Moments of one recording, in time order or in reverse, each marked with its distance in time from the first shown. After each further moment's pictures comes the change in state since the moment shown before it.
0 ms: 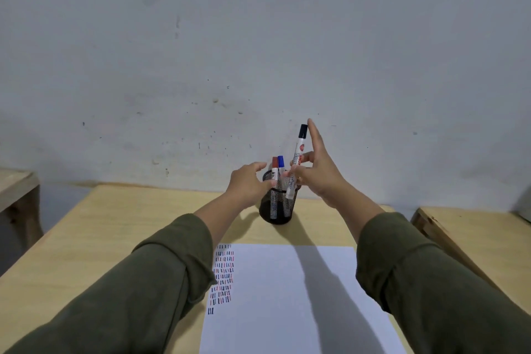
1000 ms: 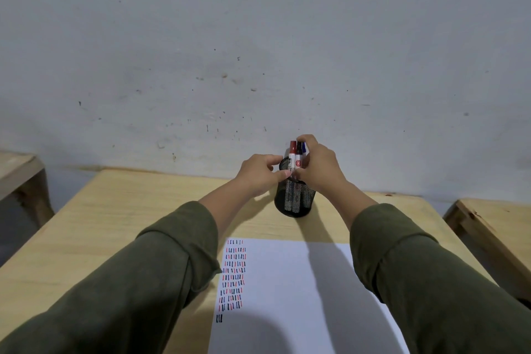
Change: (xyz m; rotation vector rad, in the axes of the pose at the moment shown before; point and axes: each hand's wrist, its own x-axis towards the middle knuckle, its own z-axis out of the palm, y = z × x) left_hand 0.035 -0.027 0.011 -0.130 -0.075 -0.060; right_hand 0.054 0.059 0.036 -0.517 0.000 -0.024
